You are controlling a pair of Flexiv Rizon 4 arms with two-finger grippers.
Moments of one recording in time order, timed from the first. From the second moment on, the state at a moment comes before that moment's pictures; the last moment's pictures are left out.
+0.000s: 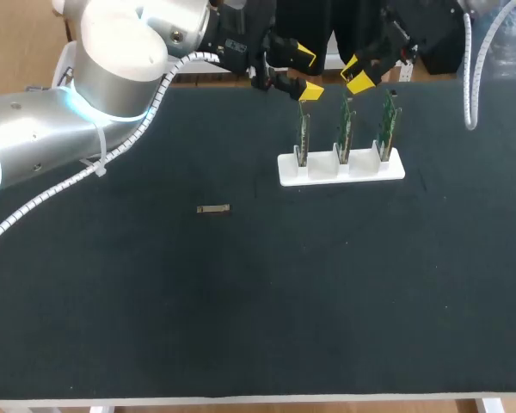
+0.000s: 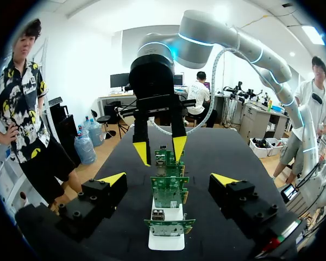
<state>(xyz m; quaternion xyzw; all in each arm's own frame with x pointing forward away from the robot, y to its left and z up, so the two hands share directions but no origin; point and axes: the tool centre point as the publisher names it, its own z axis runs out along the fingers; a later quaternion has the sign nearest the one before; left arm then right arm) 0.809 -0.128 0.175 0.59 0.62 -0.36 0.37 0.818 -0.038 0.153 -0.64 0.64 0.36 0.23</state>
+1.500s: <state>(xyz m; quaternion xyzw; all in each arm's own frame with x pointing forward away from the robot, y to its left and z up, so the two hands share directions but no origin) 0.809 -0.128 0.175 0.59 0.62 -0.36 0.37 0.831 -0.035 0.186 -0.66 0.62 0.34 0.27</state>
